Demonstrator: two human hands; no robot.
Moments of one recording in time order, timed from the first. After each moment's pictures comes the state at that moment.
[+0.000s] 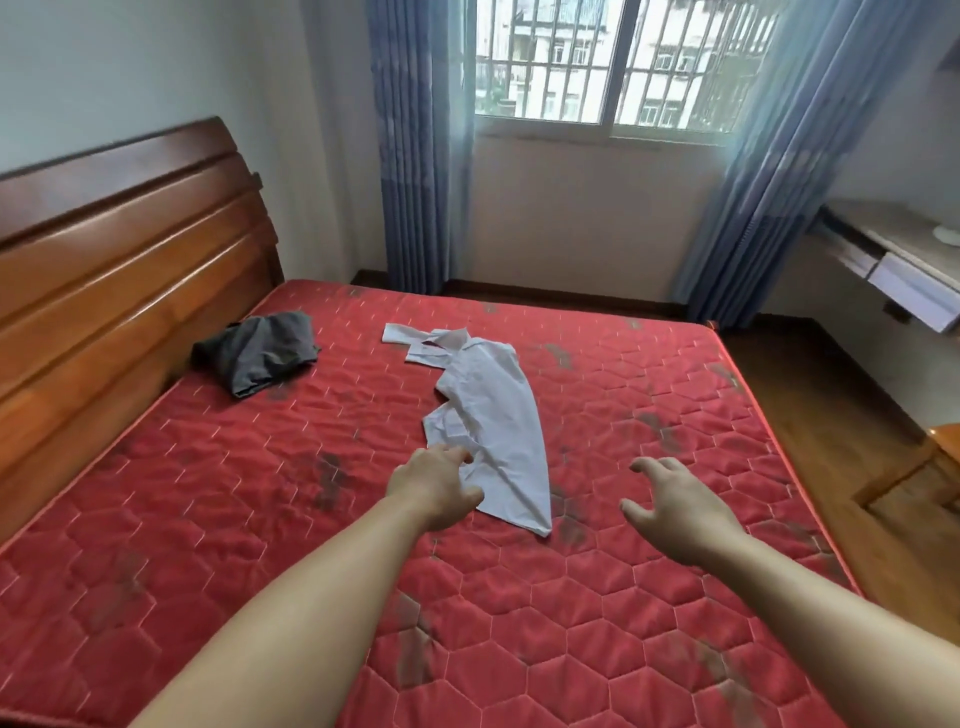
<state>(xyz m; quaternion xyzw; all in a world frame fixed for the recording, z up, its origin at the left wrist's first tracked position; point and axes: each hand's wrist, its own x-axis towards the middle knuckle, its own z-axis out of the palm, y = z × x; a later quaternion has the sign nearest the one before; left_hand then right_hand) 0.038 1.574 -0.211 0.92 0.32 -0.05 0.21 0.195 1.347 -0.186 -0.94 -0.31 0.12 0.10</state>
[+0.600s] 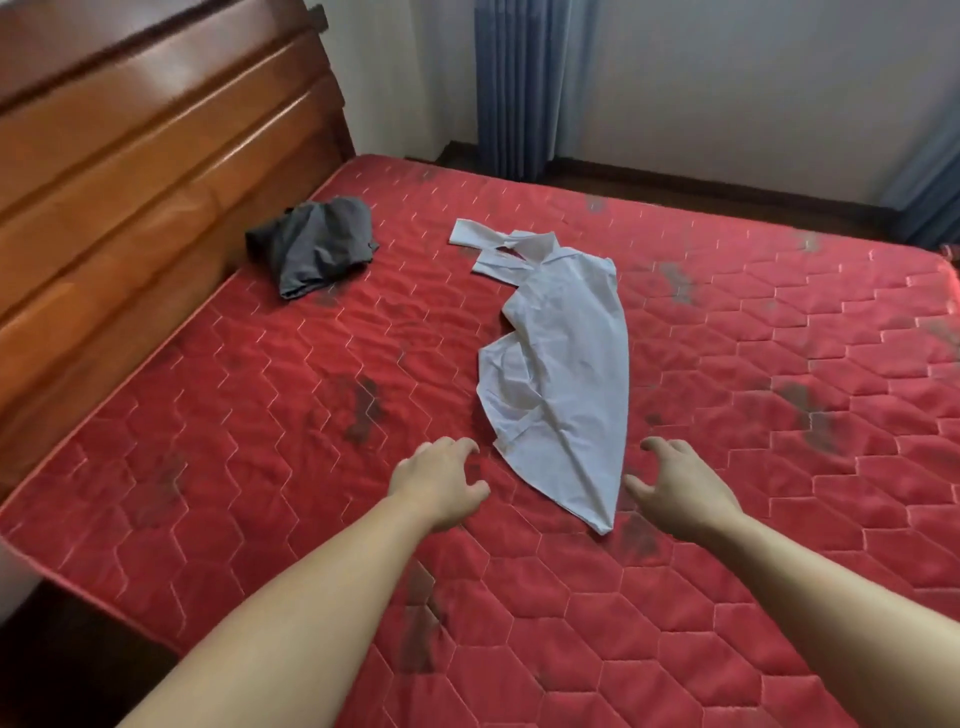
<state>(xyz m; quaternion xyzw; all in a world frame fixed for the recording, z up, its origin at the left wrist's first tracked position) 0.153 1.660 -0.336 0.86 0.44 -0.14 0.21 0.370 1.503 -0.337 -0.89 -0.37 0.26 0.08</state>
